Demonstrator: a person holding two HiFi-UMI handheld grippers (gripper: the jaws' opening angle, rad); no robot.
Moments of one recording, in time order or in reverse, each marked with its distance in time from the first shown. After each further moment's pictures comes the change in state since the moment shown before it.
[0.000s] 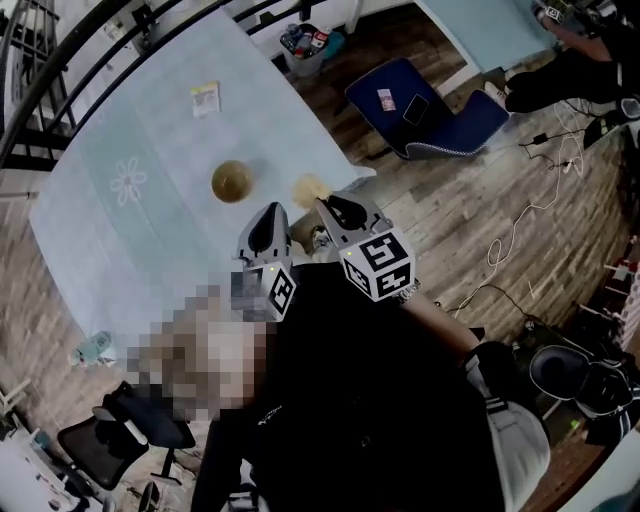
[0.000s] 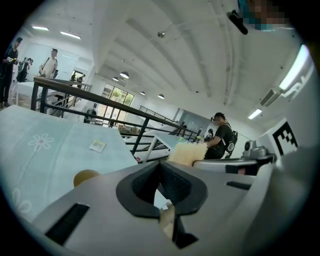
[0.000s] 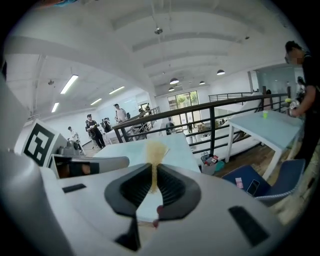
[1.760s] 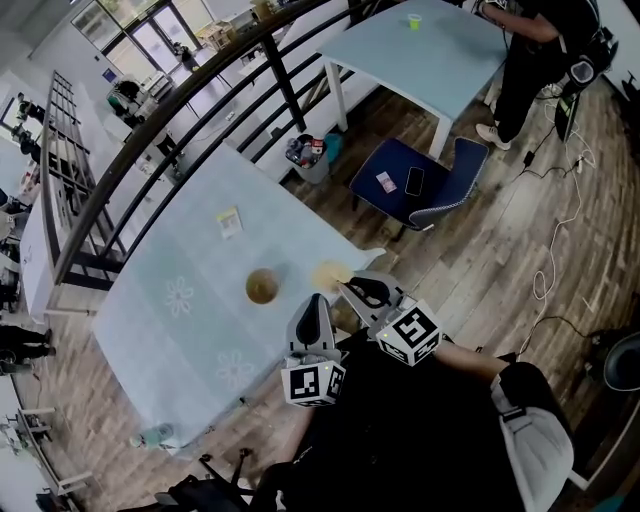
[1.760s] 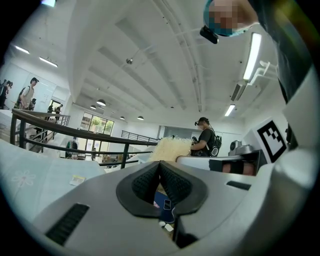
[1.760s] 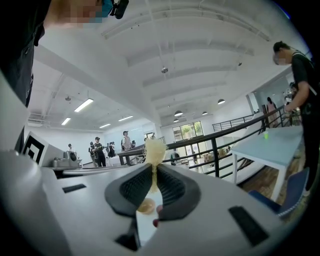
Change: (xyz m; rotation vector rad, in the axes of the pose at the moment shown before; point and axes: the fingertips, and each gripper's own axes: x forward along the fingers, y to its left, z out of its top) left arm -0.032 -0.108 0.032 0.266 -0.277 -0.156; right arm -0.083 -0.005 0.044 -0.050 -0.401 0.043
